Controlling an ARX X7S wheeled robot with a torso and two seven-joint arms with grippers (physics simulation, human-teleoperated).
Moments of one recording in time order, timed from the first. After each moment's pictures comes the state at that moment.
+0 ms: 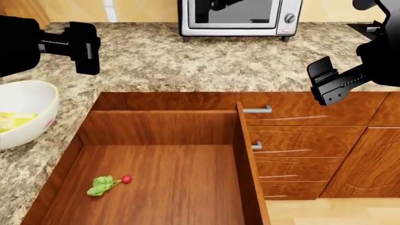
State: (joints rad) left arm -1.68 -0.89 0.71 0.03 -2.03 -1.18 -0.98; right arm 2.07 0.90 -1.27 0.02 2.05 1.33 0.86
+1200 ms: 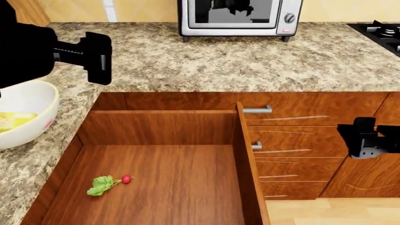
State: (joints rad) left arm -1.69 -0.87 0.76 0.07 -2.08 -1.17 -1.03; right arm 1.60 1.45 -1.29 -0.22 1.96 0.77 0.42
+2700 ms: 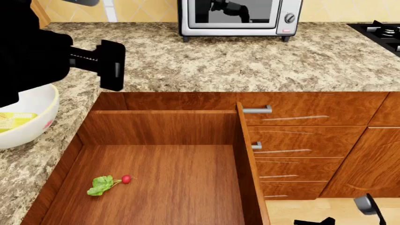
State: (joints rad) left arm -1.70 -0.83 0.82 0.08 -2.10 -1.16 -1.05; right arm 0.90 1.14 -1.83 0.40 2.02 0.11 -0.76
